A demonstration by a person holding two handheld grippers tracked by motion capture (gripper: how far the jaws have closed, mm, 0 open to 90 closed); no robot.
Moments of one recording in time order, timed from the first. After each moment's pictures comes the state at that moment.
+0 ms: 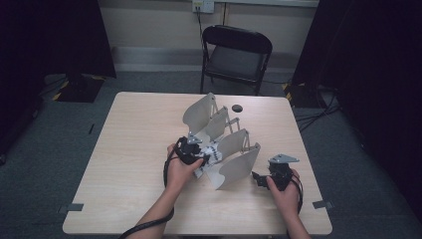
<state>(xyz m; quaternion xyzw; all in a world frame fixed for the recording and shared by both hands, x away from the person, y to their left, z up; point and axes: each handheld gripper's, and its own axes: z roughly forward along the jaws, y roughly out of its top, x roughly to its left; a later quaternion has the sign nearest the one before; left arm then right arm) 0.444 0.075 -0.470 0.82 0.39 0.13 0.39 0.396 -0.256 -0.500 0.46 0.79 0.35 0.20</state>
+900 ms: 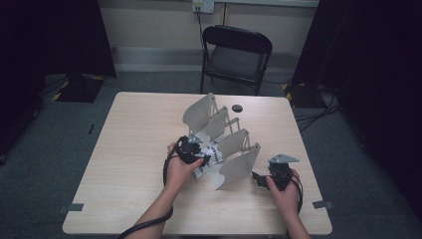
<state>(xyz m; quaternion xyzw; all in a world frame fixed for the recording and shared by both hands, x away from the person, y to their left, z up) 0.447 0.072 -0.473 0.83 0.39 0.12 0.38 0.396 -0.256 -0.500 0.46 0.79 0.35 0.20</state>
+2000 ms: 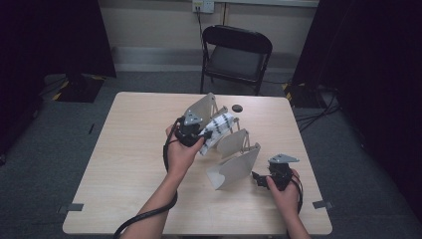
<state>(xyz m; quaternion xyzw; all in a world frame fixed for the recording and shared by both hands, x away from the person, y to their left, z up) 0.451 0.069 -0.397 0.79 0.38 0.16 0.46 0.396 -0.256 -0.500 0.46 0.79 0.35 0.20</state>
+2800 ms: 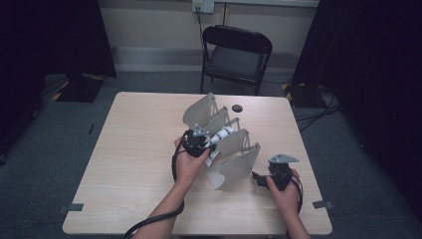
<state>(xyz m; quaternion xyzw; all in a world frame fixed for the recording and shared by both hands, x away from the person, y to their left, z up) 0.449 0.051 -0.438 0.79 0.39 0.13 0.45 0.397 -0.256 -0.500 0.46 0.79 0.35 0.20</state>
